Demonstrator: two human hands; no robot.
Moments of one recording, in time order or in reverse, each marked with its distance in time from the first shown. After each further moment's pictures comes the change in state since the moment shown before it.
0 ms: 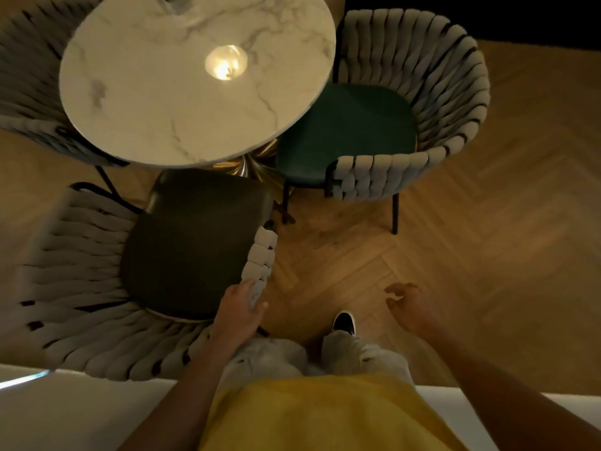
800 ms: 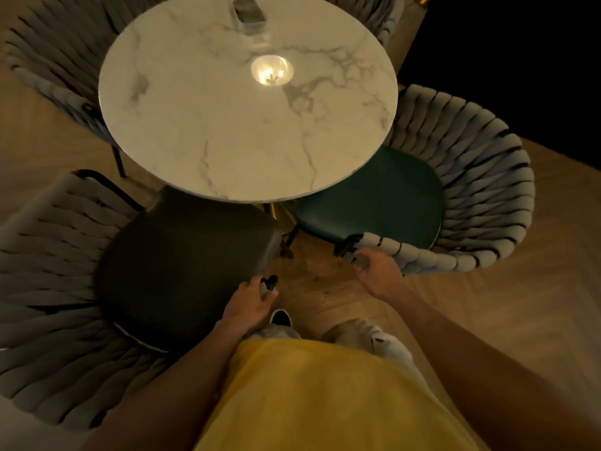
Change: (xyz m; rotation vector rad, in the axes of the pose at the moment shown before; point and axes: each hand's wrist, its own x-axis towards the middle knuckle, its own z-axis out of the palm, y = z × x) left_hand 0.148 0.057 -0.020 -0.150 -0.091 -0.145; right_hand 0.187 -0.176 -0.107 -0.213 0.029 -0.356
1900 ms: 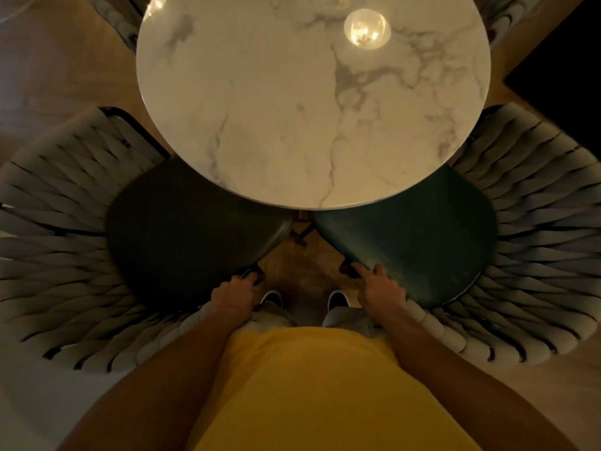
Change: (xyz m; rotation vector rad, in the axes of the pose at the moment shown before) left_hand 0.041 0.043 0.027 0.307 -0.040 -0.281; right_hand 0.108 0.055 -0.007 -0.487 -0.367 -0.106
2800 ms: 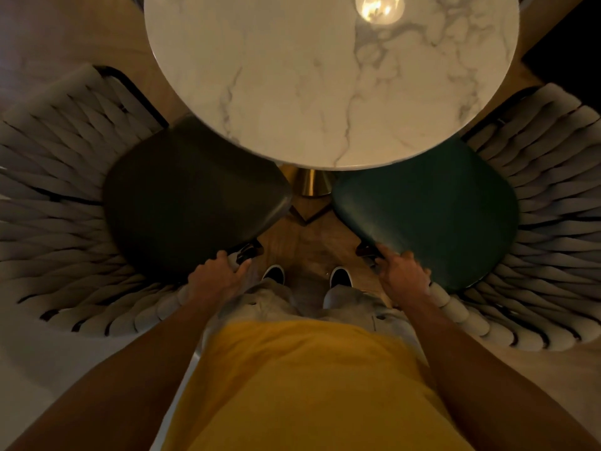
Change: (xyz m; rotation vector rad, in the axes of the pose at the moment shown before) left_hand -0.035 -0.046 0.037 -0.243 0.175 -0.207; right_hand -0.023 0.029 0.030 -0.026 0.137 0.091
